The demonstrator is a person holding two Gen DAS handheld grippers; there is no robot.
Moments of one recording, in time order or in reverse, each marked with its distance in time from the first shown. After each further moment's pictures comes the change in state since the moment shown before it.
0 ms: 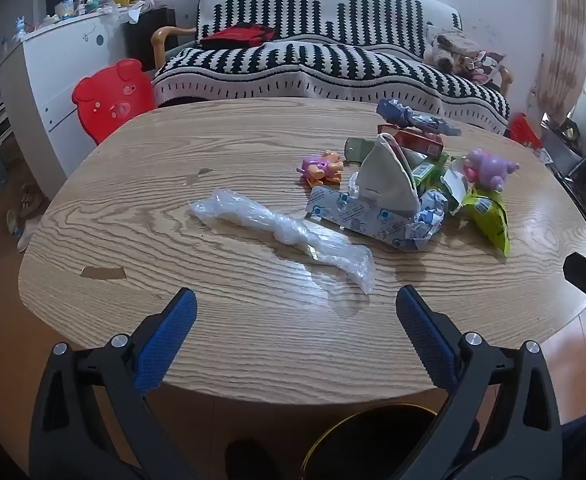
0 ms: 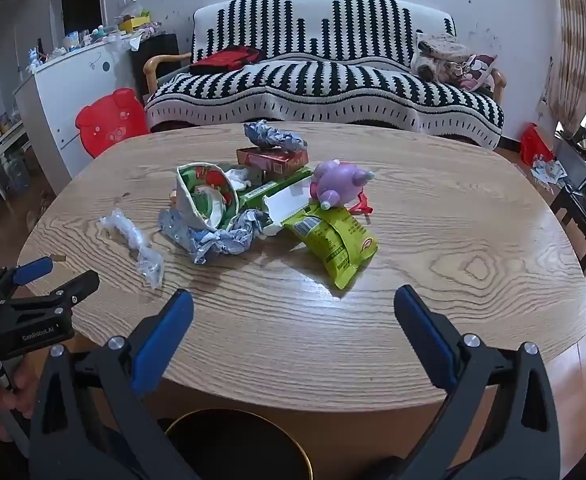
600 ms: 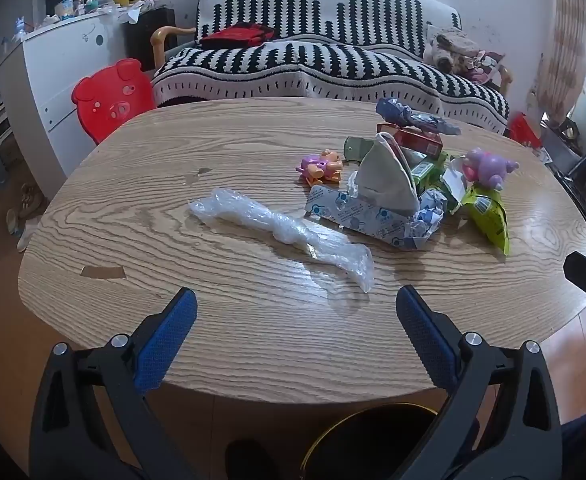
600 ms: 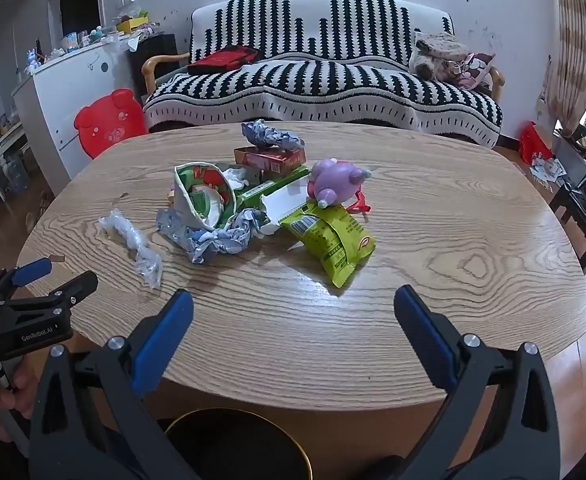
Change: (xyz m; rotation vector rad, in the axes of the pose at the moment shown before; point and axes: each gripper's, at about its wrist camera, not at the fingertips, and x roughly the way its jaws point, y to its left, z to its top) left arm -0.007 -0.004 0.001 0.003 0.008 0.001; right arm 0.001 -0.002 -0.001 -0.002 0.006 -0.004
